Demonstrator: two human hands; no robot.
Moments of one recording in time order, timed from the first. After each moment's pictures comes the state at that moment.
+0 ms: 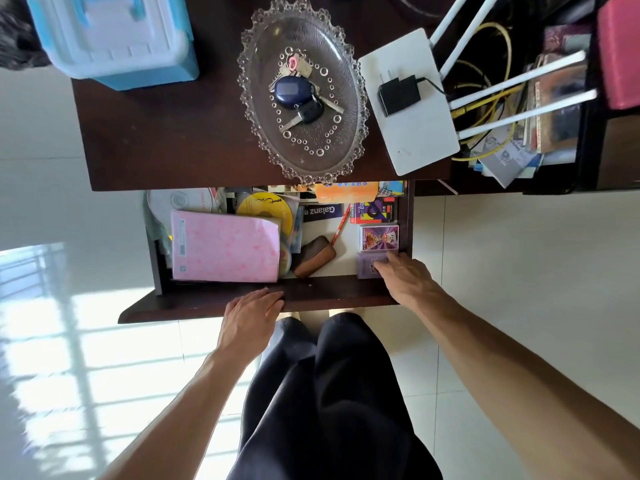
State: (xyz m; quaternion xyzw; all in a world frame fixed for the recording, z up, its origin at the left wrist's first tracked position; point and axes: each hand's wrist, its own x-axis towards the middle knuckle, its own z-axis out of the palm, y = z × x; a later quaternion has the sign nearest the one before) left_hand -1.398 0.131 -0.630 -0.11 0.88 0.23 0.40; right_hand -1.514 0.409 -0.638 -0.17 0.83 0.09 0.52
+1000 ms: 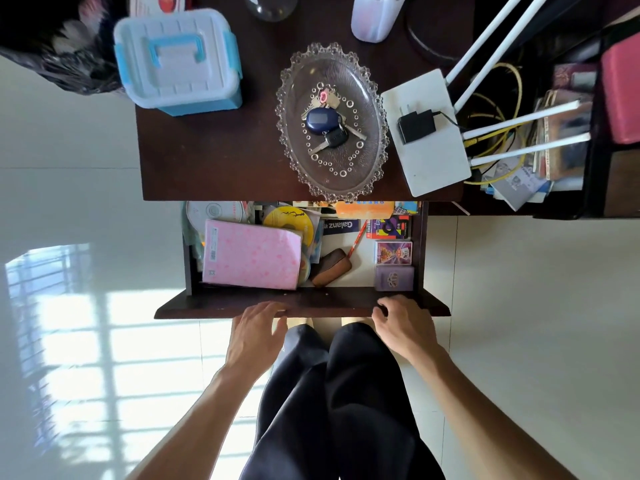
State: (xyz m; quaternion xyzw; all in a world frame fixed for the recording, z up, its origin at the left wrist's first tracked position) left_hand -1.396 0.118 -0.584 -0.18 0.88 0.24 0.37; right_hand -1.456 0.384 -0.596 0.02 0.90 -0.07 0.44
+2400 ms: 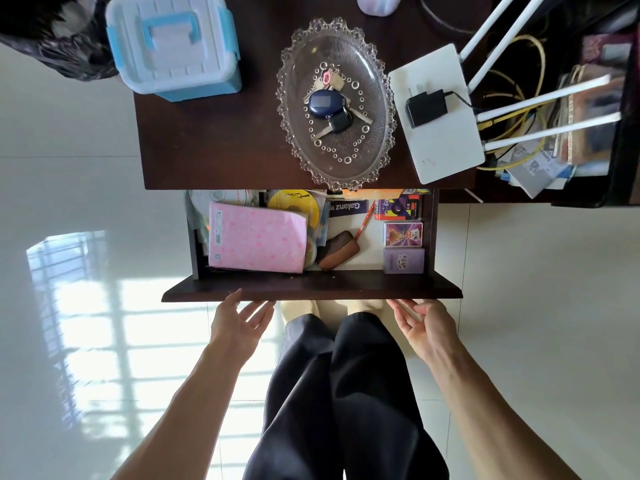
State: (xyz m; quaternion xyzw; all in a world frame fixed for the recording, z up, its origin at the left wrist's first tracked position) left_hand -1.409 0.094 -0.584 -0.73 0.22 0.64 0.14; right_hand -1.450 0.402 -0.593 0.68 0.34 -0.61 0.21
